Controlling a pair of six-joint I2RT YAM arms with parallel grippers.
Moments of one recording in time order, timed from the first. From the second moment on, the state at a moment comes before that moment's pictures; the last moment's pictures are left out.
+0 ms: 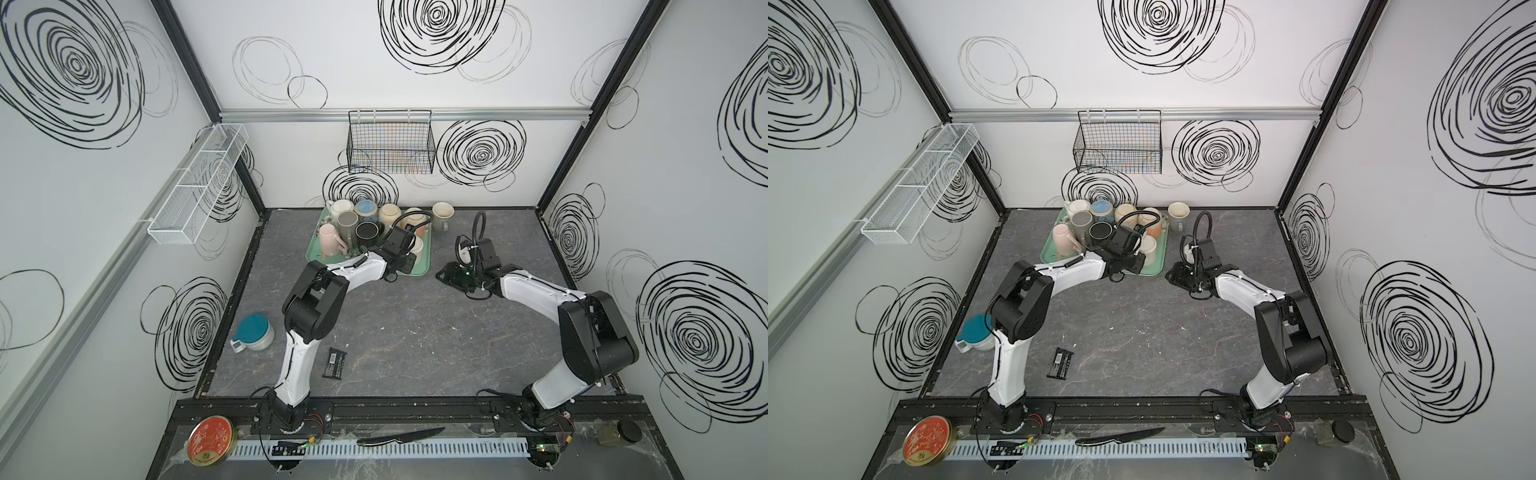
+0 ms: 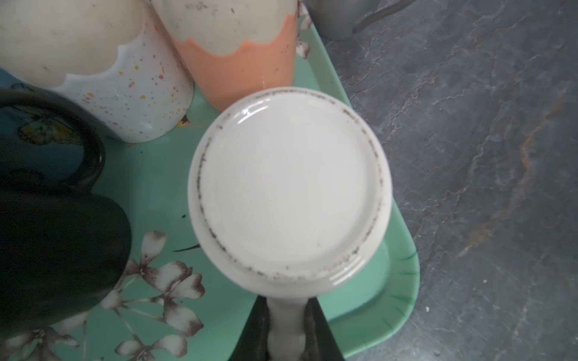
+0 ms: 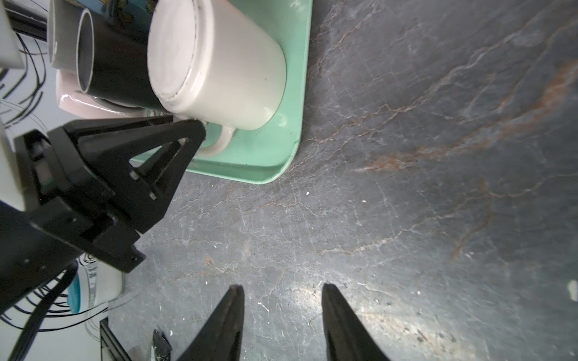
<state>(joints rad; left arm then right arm) -0.57 2.10 1.48 -0.20 -0.09 -0.14 0.37 1.62 0.93 -0.17 -0.38 0.64</state>
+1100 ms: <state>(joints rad) -0.44 1.96 0.97 0.53 0.28 -0.89 0.42 1.85 0.95 0.34 -0.63 1.17</state>
